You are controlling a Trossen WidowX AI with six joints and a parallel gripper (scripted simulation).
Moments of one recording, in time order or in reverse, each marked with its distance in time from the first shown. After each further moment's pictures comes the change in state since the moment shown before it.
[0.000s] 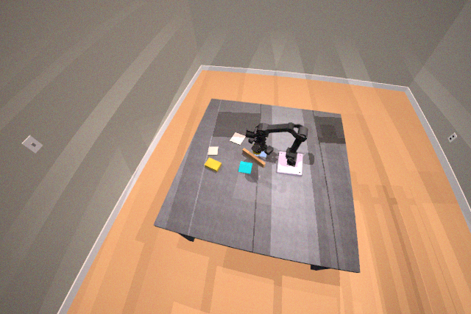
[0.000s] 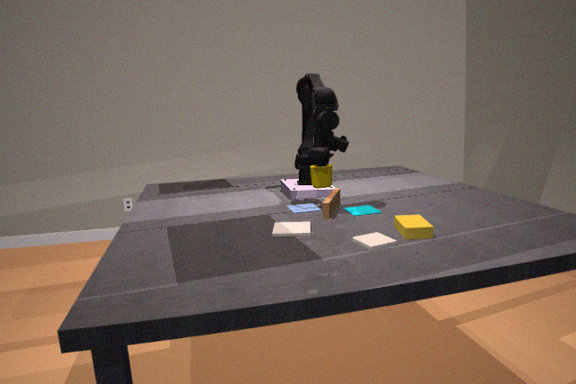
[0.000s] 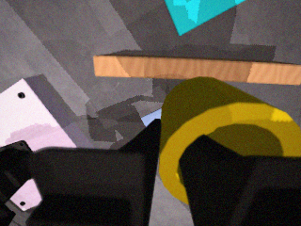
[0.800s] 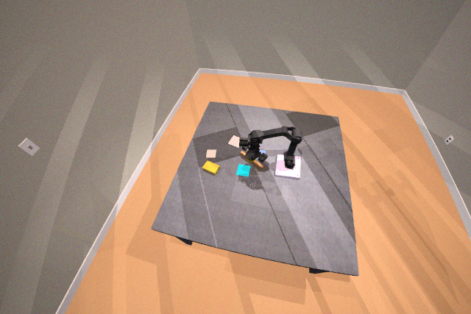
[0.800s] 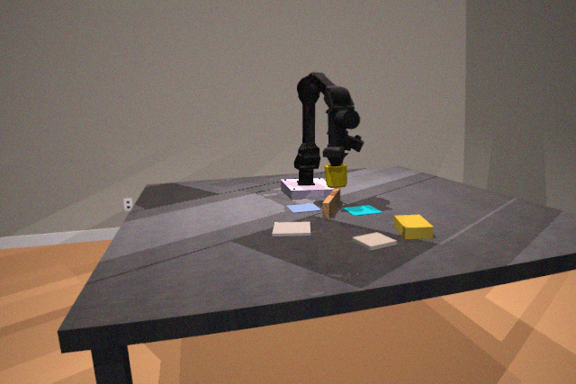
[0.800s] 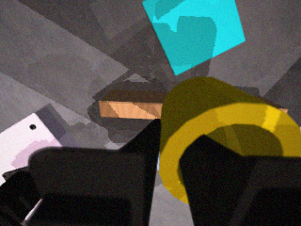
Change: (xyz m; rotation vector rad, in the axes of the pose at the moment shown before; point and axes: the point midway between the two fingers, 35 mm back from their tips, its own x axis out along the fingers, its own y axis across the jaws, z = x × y) arm -0.002 0.001 0.048 0.000 -0.005 0.000
